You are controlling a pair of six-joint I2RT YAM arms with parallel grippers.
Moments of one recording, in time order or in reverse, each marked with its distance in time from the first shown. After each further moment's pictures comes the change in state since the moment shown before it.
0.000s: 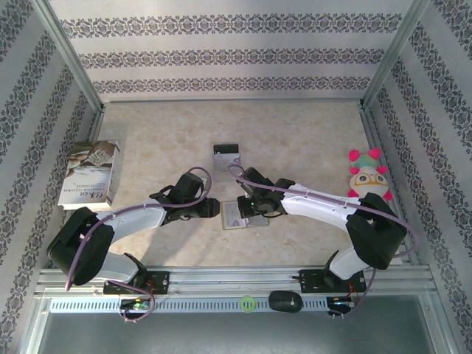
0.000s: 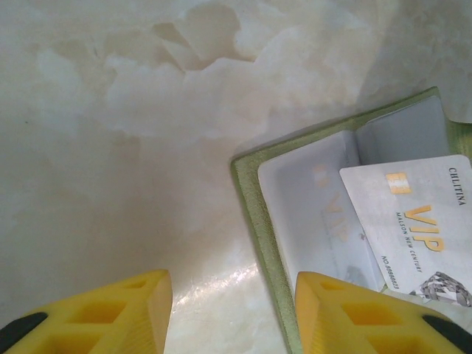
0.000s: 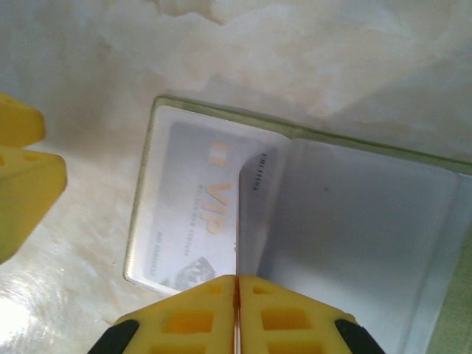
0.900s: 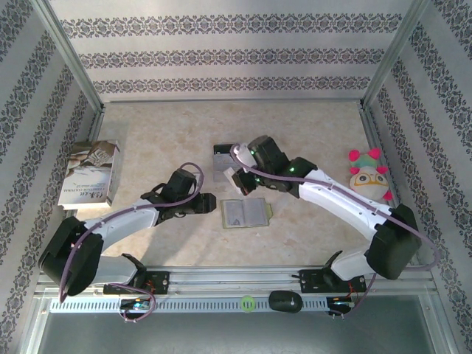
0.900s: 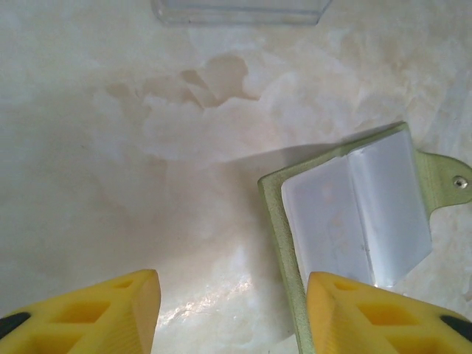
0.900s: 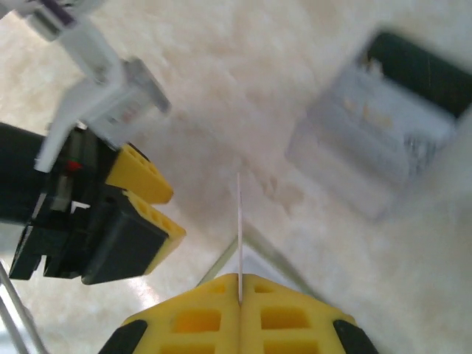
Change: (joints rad) left arm 0.057 -0.095 0.002 -0.051 0.005 -0.003; right arm -0.114 -0.095 0.274 -0.058 -0.153 -0.542
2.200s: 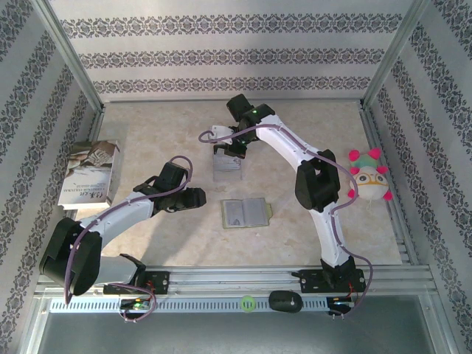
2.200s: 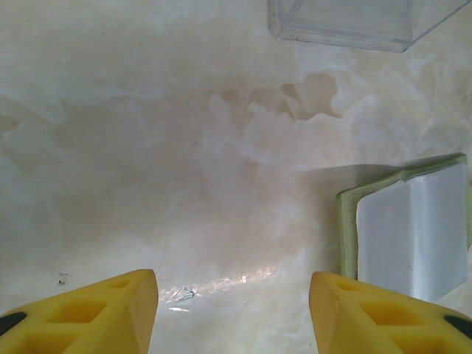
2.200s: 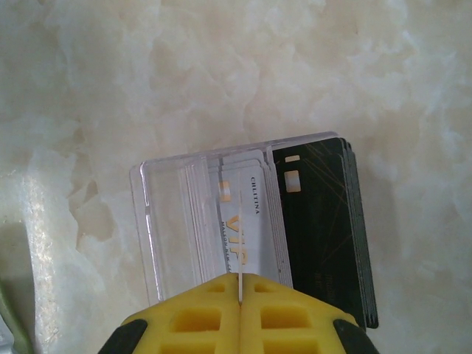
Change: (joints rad) left arm 0.116 0.013 0.069 -0.183 0.003 -0.003; right arm -0.183 0.807 0.897 -0.480 -0.100 -0.904
